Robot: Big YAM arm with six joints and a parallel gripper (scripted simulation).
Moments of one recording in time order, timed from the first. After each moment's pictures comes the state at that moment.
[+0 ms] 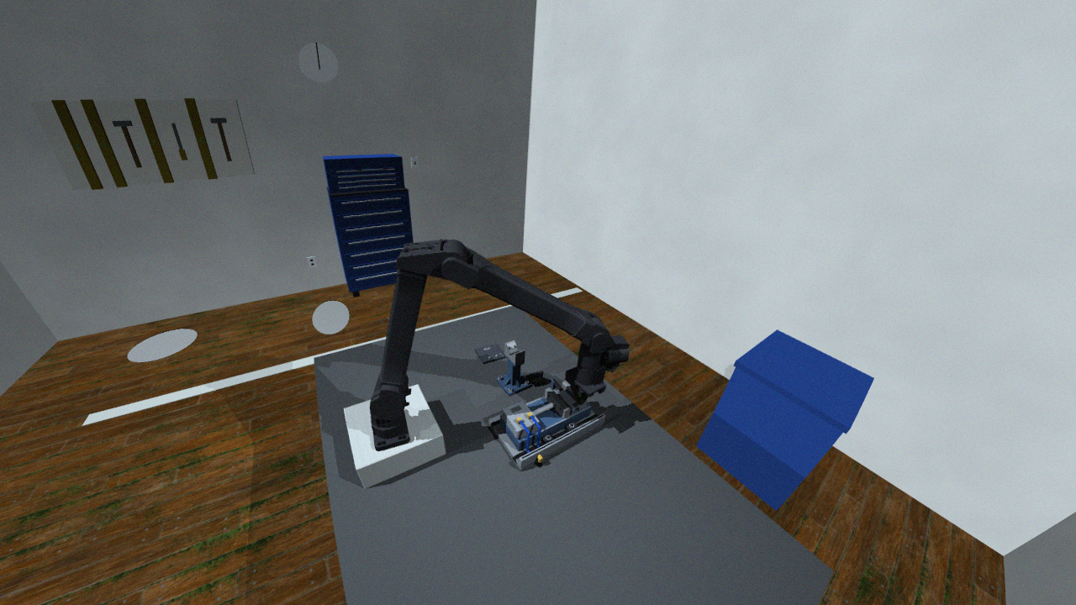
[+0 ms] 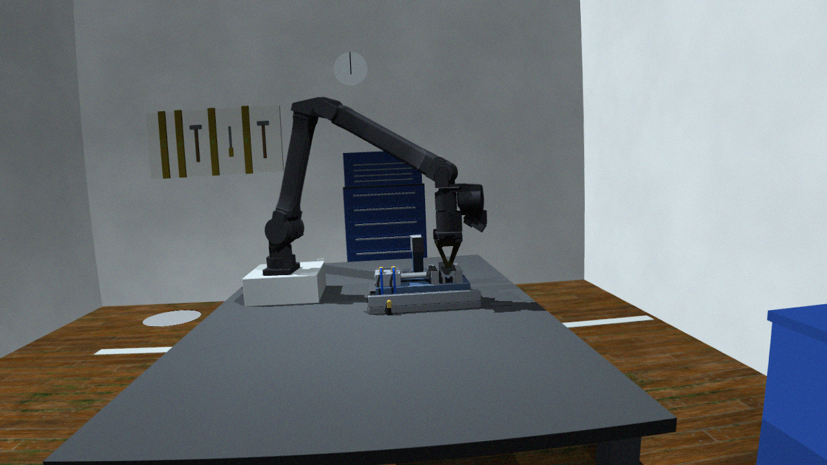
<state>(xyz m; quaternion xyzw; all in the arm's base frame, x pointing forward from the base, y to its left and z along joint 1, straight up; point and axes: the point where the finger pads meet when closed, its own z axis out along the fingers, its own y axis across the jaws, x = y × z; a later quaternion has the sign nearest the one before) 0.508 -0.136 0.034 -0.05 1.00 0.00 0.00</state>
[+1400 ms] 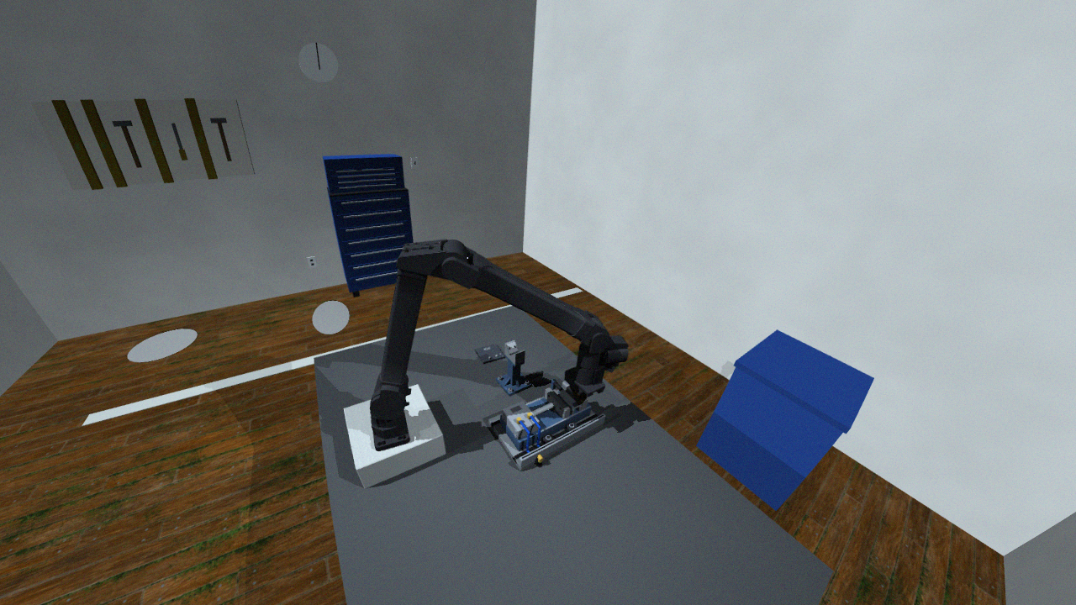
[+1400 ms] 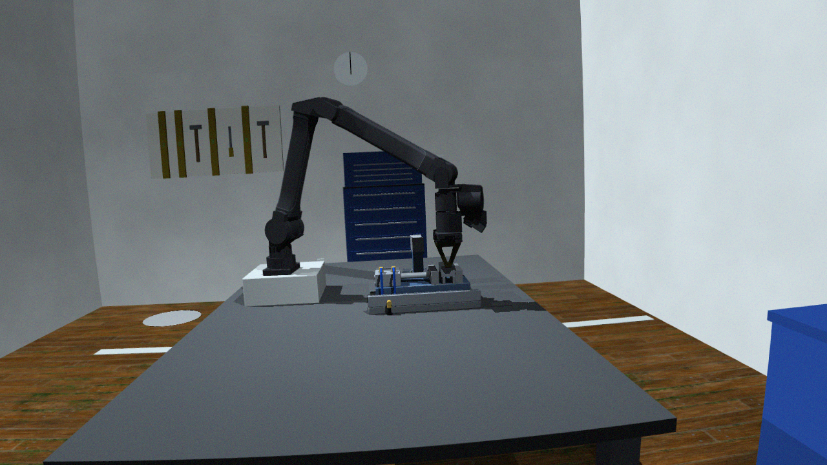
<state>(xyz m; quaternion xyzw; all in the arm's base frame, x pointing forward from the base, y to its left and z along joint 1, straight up) 0.507 -0.133 0.032 -0.05 1.00 0.00 0.00</state>
